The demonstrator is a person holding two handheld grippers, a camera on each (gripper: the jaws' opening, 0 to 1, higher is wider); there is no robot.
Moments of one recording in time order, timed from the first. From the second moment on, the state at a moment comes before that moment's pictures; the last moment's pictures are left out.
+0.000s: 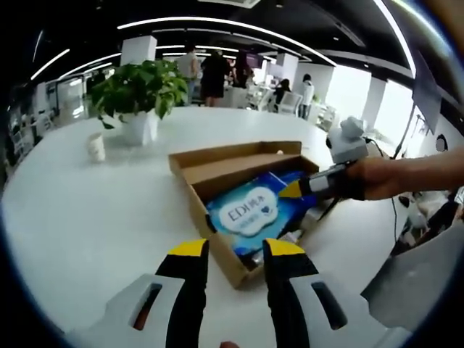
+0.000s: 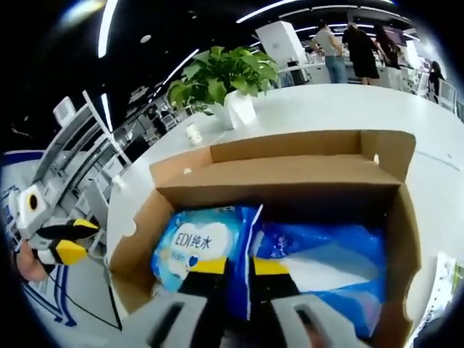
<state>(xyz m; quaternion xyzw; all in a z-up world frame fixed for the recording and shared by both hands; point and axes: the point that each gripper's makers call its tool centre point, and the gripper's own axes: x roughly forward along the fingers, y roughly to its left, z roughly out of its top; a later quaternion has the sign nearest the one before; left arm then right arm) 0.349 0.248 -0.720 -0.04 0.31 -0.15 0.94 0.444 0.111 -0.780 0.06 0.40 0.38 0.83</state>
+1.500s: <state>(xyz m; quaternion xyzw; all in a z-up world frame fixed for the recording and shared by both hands) 0.385 0.207 -0.721 -0.05 0.32 -0.19 0.93 0.474 0.058 -0.775 0.04 0.36 0.34 0.87</state>
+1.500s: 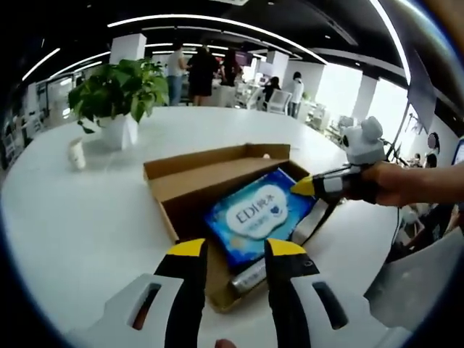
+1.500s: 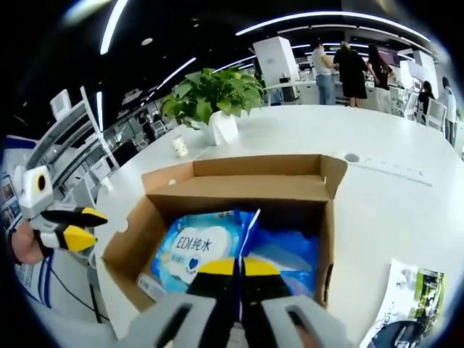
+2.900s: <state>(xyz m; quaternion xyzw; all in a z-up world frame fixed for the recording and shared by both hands) 0.424 0.193 -0.777 0.01 0.42 -0.17 0.89 0.466 0.054 -0.778 0.04 0.36 0.34 0.86</state>
